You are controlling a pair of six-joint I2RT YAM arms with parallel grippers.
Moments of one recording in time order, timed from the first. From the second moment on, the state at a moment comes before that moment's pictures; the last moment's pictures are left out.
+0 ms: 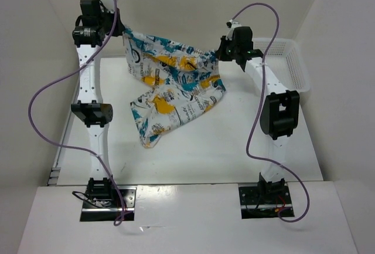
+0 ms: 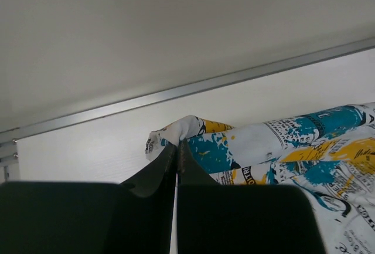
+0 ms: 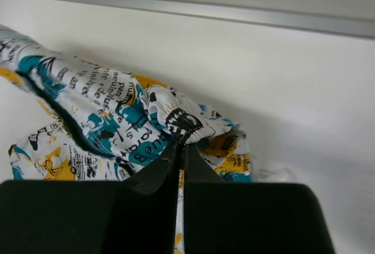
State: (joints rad) left arm 0.05 2.46 3.01 -0.94 0.30 0.05; right arm 0.19 2.07 1.89 -0.32 -0.24 0.22
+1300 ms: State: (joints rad) left arm 0.07 1.56 2.65 -0.90 0.22 0.07; right arm 0.14 1.41 1.99 -0.45 -0.73 0.02
